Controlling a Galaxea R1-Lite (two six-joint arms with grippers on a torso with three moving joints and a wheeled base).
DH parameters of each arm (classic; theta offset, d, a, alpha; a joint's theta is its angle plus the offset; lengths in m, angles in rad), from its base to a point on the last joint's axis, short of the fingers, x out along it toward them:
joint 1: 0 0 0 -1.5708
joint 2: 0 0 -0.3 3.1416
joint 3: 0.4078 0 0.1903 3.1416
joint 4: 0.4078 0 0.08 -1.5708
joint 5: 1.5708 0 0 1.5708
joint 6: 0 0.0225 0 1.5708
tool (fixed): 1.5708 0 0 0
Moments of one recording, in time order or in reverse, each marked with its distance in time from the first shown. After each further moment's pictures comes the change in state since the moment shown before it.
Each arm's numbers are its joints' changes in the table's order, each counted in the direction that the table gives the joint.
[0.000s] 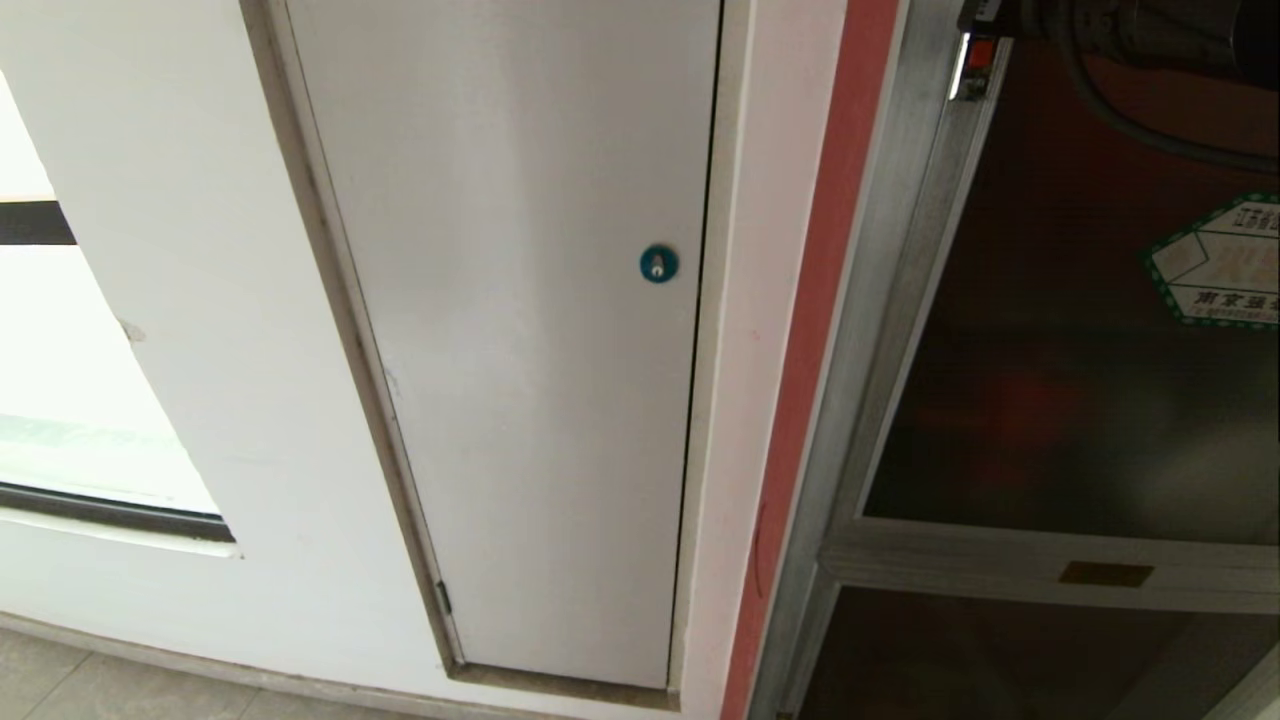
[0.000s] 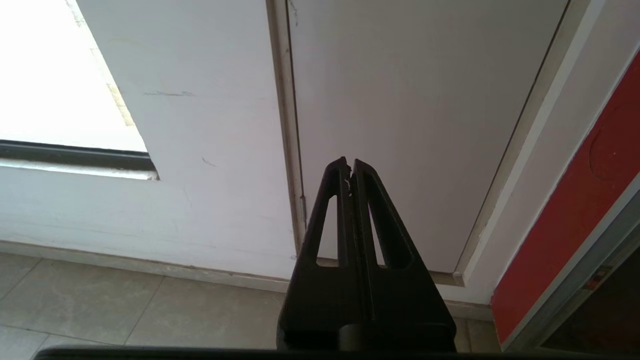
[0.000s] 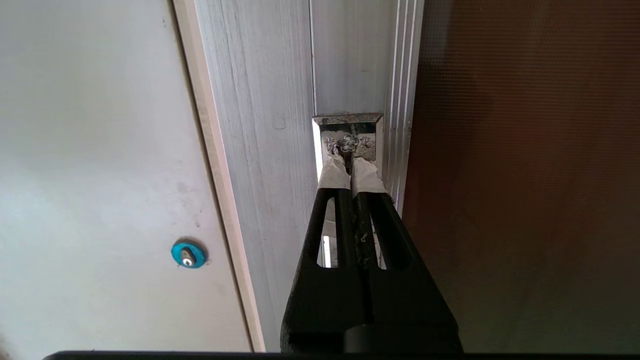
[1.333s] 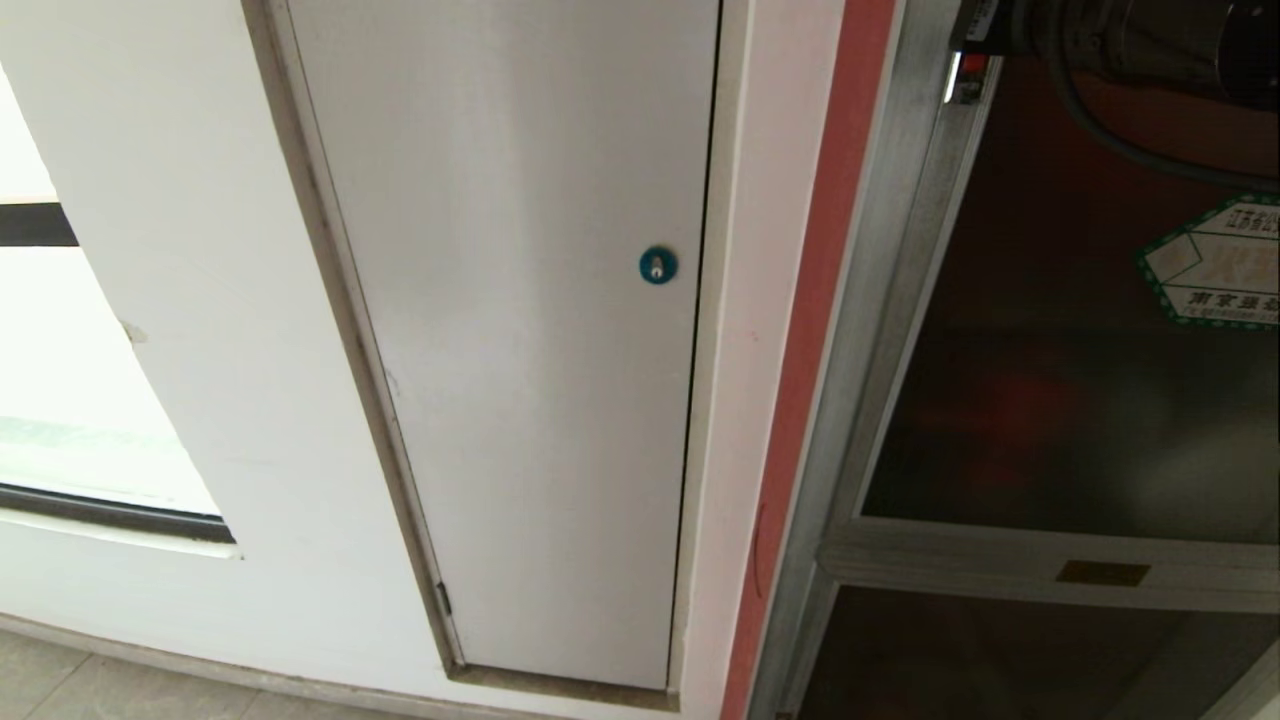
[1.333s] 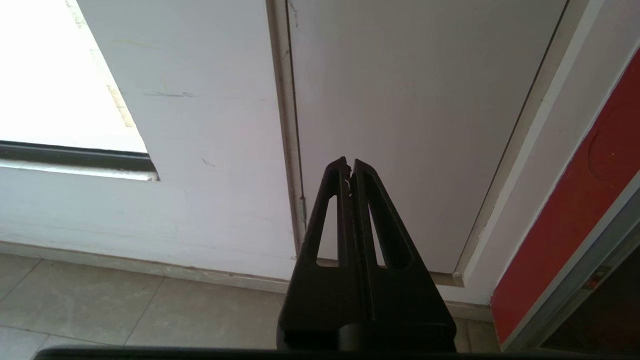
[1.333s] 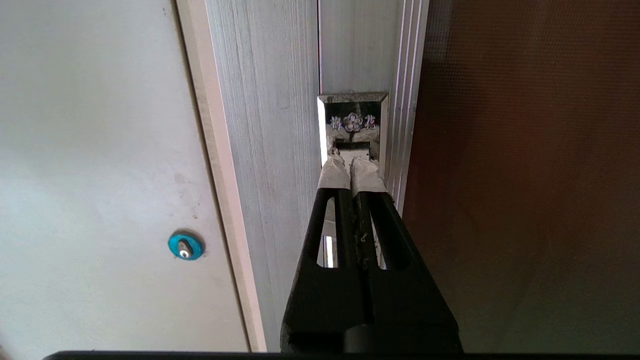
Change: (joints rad) left arm 0.000 0.000 0.000 0.000 0.000 0.000; right arm 0.000 0.003 -0.046 -0.001 0.000 0.004
